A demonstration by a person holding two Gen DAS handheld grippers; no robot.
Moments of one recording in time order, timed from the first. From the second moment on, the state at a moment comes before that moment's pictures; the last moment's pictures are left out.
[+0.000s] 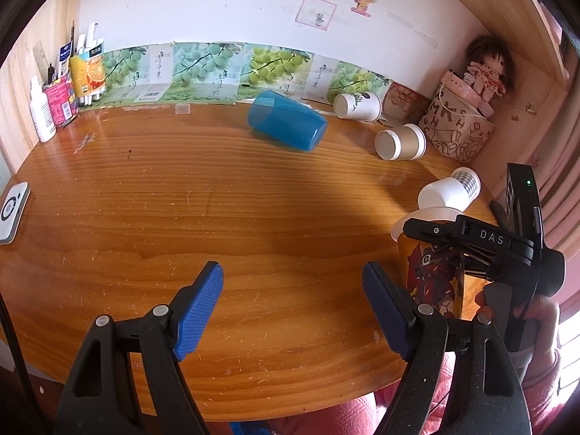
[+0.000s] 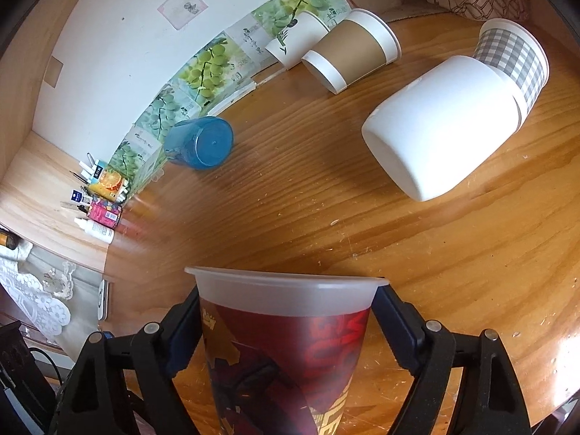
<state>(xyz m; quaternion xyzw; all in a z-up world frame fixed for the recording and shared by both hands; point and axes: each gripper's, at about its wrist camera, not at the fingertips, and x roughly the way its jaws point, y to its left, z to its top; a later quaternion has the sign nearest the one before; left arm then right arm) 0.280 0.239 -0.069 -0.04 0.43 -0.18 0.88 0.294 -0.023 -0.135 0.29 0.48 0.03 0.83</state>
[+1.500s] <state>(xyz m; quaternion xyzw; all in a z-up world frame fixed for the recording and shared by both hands) 0.261 0.254 -0.062 -0.06 0.41 -0.16 0.89 0.262 0.033 -0.080 0.12 0.37 0.05 0.92</state>
